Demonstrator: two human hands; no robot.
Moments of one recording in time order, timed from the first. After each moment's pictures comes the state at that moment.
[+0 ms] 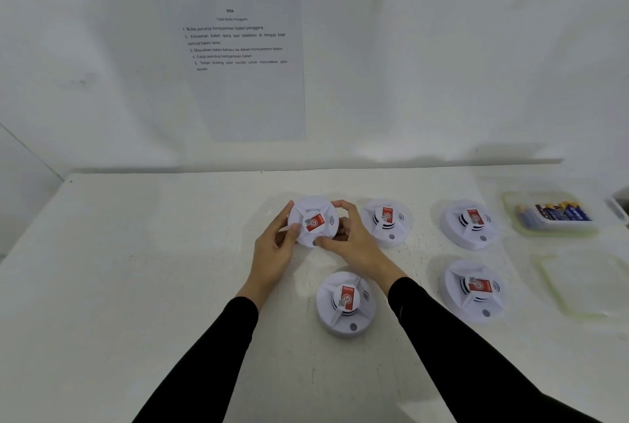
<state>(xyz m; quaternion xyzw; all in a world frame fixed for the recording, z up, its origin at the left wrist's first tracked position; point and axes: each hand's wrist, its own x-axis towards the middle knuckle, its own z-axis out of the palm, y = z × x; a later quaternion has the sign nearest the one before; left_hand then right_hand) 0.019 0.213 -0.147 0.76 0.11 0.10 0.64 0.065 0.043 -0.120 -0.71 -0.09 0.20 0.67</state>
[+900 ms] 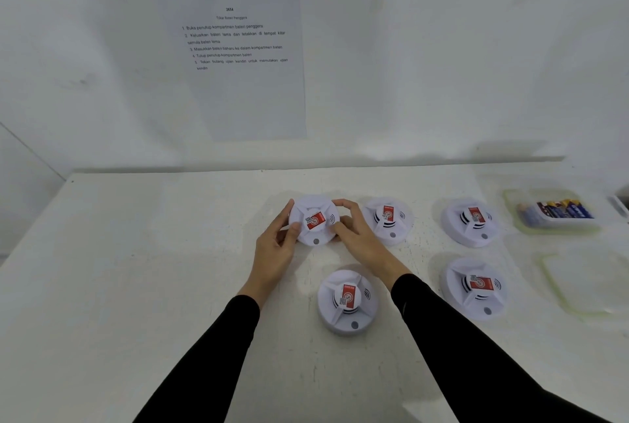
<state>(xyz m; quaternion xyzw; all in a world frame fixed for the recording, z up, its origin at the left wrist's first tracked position) 0.020 0.215 -0.150 0.76 0.11 0.10 0.64 0.075 0.041 -0.126 -0.71 -0.08 0.21 0.67</state>
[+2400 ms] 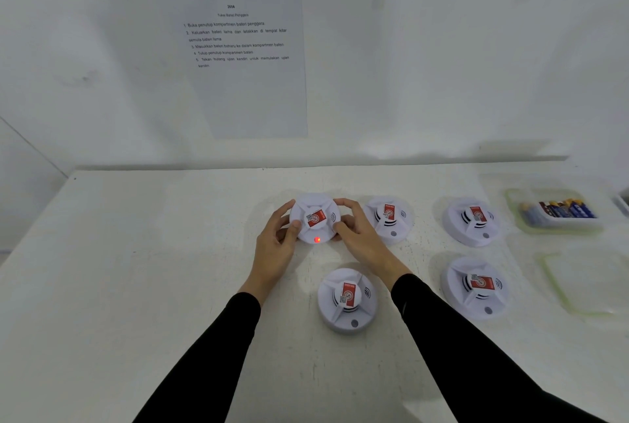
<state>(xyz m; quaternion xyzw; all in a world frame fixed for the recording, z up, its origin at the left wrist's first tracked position) 0.023 0.216 -0.156 0.75 0.12 0.12 0.64 0.077 0.040 -0.131 -0.72 -0.08 0.19 0.66</state>
